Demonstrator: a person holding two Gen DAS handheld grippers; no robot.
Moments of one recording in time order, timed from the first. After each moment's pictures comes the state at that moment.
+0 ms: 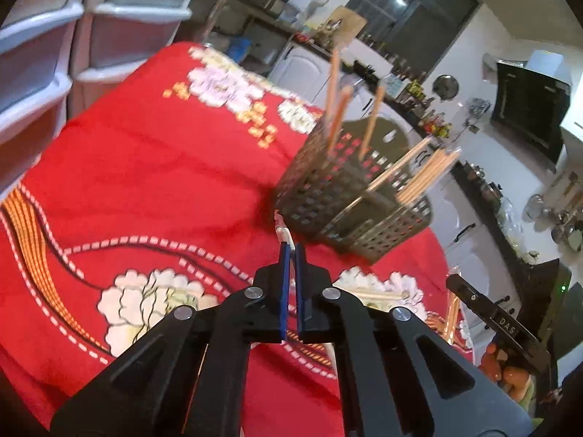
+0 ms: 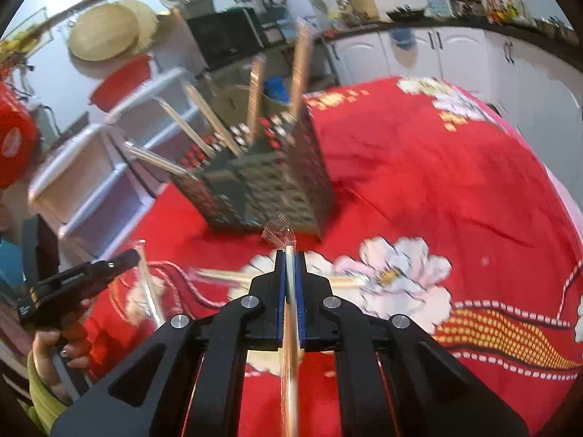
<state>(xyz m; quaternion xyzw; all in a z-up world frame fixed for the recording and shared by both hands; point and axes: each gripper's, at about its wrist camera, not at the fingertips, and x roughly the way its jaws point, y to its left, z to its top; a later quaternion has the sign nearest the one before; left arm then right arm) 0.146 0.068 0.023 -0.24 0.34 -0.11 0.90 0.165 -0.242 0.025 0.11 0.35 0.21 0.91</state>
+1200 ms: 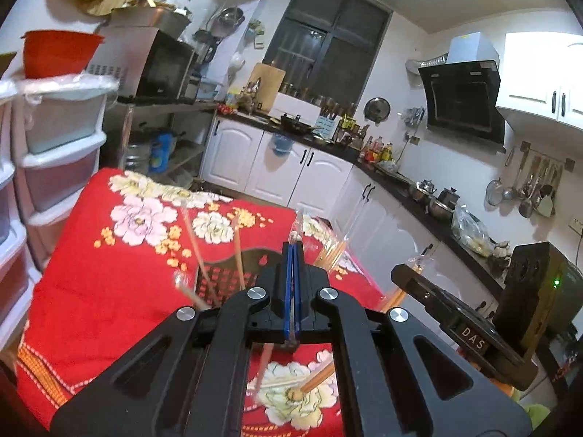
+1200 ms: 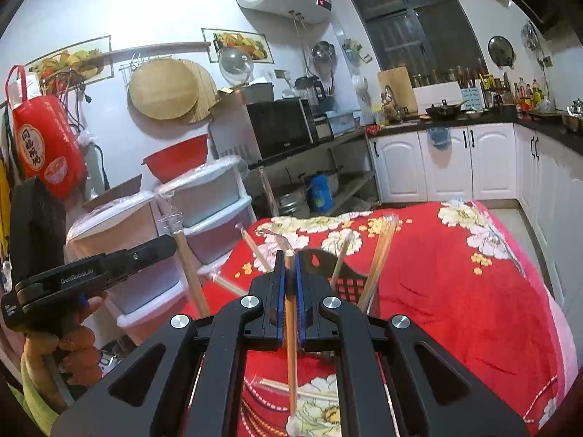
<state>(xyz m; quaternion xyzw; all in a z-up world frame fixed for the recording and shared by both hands) 0.160 0.005 0.170 -0.14 0.20 -0.19 0.95 0.169 -0.224 0.149 0.10 0.17 0.25 0.95</state>
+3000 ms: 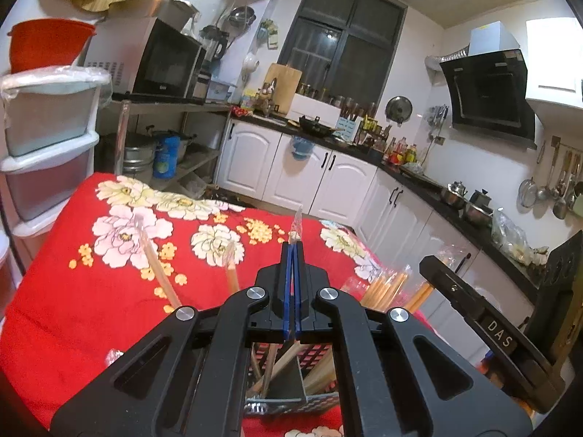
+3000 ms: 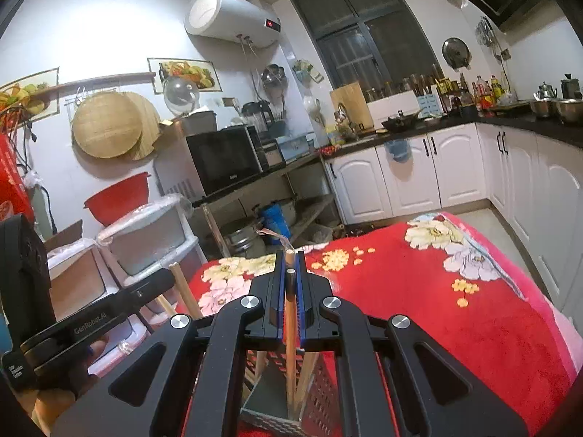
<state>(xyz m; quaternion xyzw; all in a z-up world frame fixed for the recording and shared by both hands) 0.264 -0.029 0.121 -0.13 0.20 -0.14 0.96 0.266 -0.244 0.112 0.15 0.15 0.16 0.96</state>
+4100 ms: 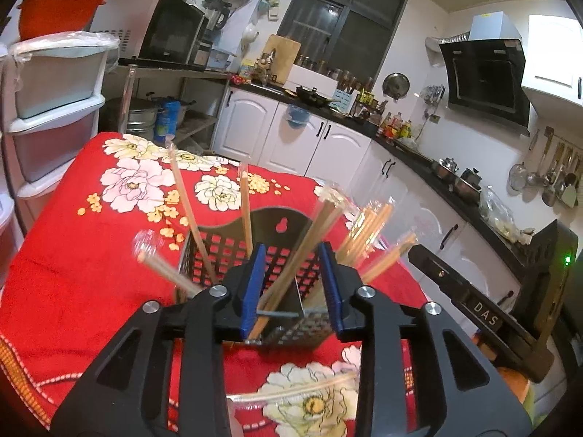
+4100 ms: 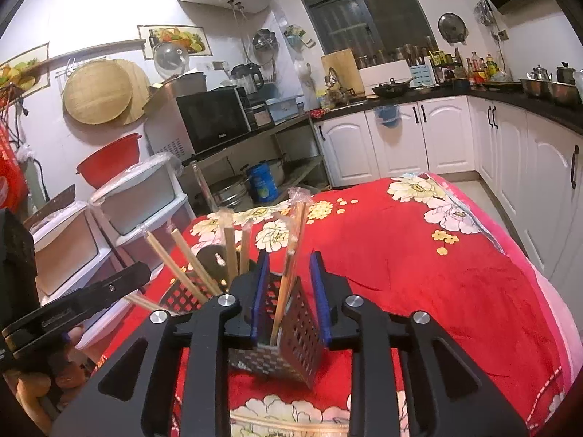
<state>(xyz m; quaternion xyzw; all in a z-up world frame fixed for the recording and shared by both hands) 0.210 -0.016 0.099 -0.14 0.26 -0.16 0.94 0.227 -0.250 0.088 0.13 0.22 0.15 0.96</state>
